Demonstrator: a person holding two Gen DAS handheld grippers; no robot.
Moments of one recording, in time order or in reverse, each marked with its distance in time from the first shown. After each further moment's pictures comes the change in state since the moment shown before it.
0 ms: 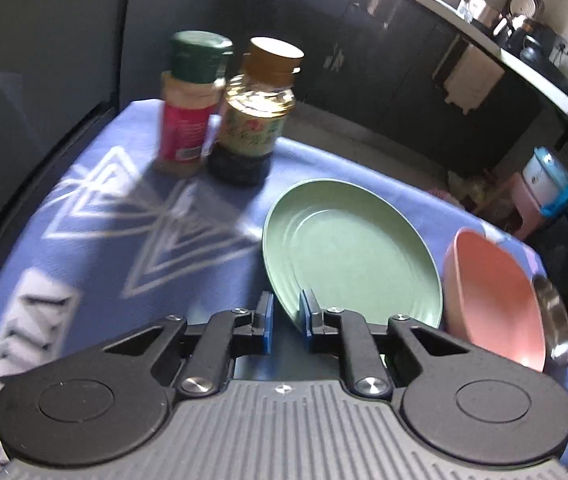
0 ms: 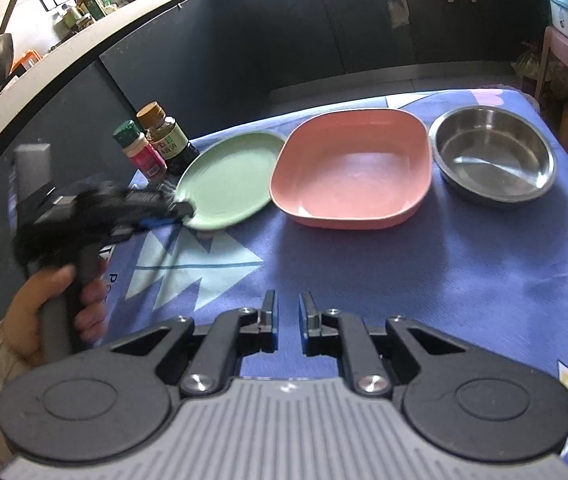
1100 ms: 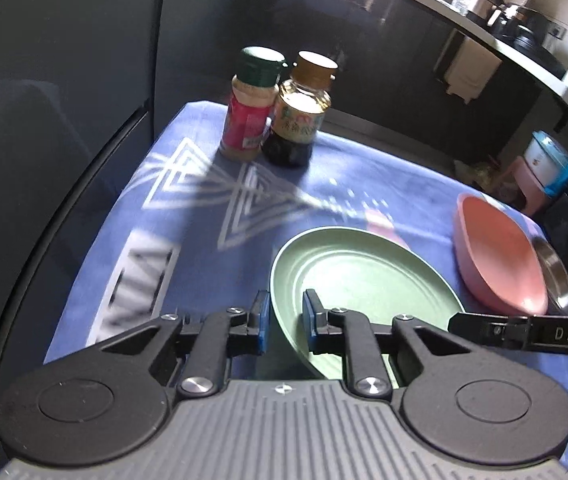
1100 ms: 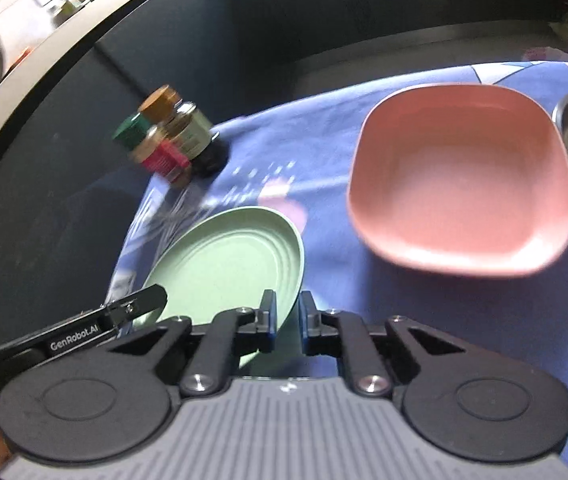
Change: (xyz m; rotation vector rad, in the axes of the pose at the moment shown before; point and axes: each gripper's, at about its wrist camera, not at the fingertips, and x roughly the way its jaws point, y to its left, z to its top) left arm -0.057 0.027 -0.028 0.052 -0.007 0.023; right arm 0.056 0.034 0.030 0.033 0.113 0.103
